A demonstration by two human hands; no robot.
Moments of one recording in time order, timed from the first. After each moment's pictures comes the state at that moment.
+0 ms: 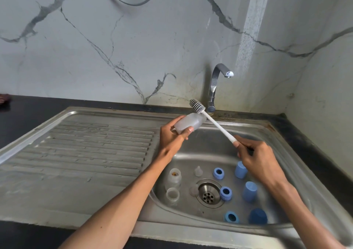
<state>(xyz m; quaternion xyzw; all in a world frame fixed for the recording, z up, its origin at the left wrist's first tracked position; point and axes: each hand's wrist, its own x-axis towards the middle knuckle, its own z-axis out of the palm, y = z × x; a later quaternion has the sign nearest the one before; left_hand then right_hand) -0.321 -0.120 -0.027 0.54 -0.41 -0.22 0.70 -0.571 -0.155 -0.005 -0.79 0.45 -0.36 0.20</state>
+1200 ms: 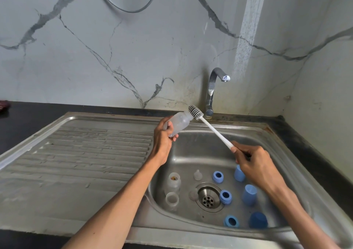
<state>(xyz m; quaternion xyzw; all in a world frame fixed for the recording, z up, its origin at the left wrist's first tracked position) -0.306 -0.122 -0.015 0.43 -0.29 -0.35 0.78 -0.573 -0.149 -0.004 -0.80 0.44 -0.35 0.22</state>
